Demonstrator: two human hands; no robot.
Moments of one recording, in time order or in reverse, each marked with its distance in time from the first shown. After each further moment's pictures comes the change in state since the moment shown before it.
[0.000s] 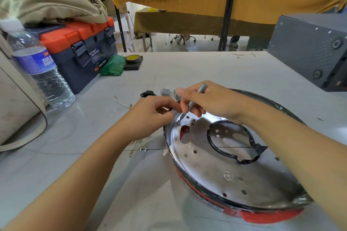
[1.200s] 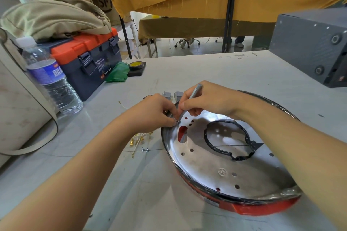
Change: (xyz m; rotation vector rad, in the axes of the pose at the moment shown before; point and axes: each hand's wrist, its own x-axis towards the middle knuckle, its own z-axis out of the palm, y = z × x) left_hand 0.015 0.023 -0.005 0.324 -0.136 -0.119; right_hand 0.000 0.005 -0.009 0.054 -0.040 -0.041
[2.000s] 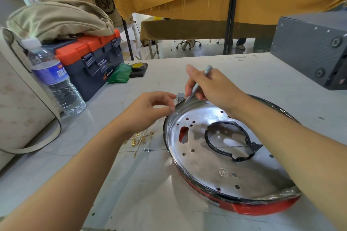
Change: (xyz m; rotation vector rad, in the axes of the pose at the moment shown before) left_hand -0.009 -0.016 0.001 -0.467 0.151 0.022; right_hand 0.001 -0.006 0.000 0.079 0.370 -0.080
